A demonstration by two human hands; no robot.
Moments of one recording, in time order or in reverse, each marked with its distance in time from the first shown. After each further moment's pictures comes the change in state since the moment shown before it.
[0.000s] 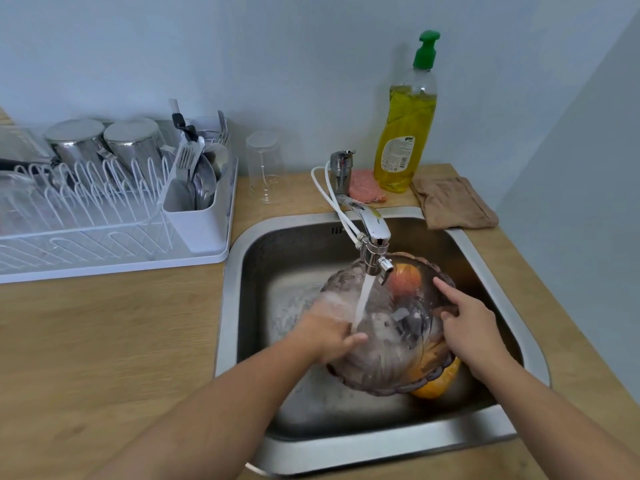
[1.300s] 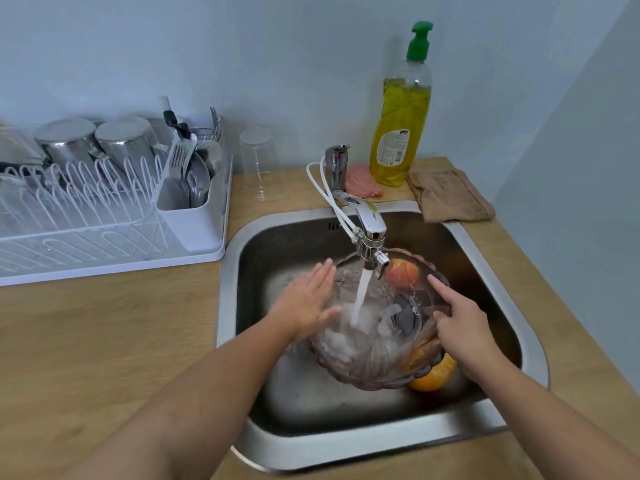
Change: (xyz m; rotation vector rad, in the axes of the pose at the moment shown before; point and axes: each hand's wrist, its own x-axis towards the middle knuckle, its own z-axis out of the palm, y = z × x) left_hand 0.009 -0.049 0.008 0.051 0.092 -0.081; right_hand 0.001 0.016 0.013 0.110 -0.039 0.015
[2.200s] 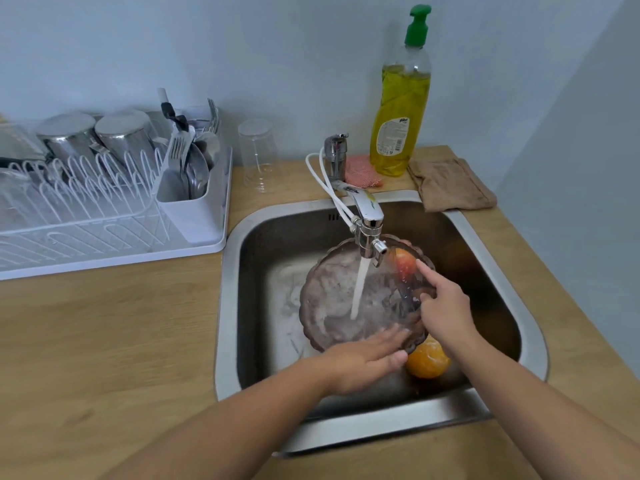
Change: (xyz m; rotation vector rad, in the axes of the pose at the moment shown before) left_hand -0.049 0.095 0.004 -0.561 -0.359 0.216; right_hand 0.011 0.001 0.021 0.063 0.058 -0.029
